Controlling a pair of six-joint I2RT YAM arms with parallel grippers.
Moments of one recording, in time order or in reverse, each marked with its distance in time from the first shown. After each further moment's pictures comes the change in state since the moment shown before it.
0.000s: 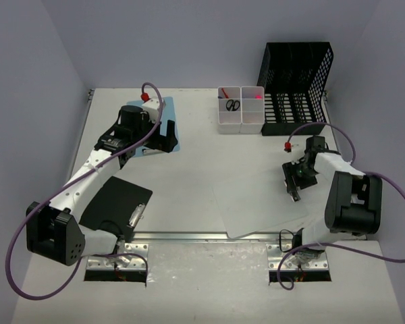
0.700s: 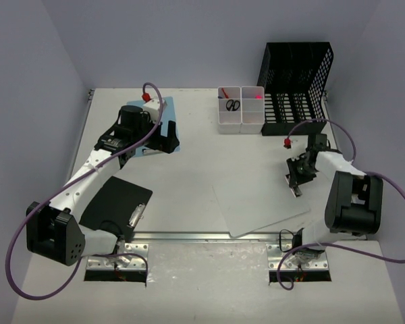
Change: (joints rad) left arm 0.000 0.000 -0.001 0.002 0.031 0.002; right arm -0.008 0.032 -0.006 0.097 -0.033 -0.062
